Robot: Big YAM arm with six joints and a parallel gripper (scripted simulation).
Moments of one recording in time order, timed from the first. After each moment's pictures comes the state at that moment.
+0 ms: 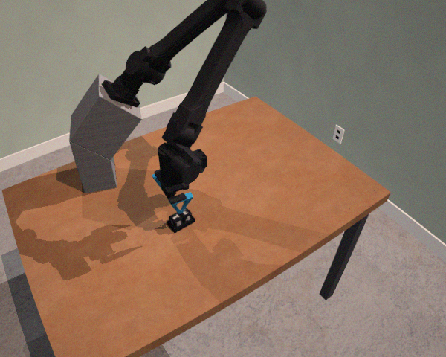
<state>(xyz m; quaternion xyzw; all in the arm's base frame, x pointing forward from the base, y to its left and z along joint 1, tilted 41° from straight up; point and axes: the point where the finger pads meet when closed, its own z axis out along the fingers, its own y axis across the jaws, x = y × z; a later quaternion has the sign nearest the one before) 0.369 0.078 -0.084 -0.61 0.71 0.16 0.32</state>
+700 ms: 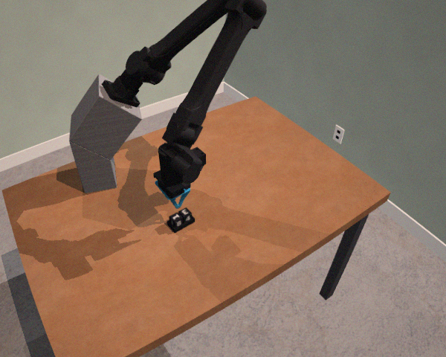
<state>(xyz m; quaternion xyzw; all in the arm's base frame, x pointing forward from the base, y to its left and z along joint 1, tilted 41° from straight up) 0.371 0.079 -0.084 -0.65 0.67 0.13 0.33</state>
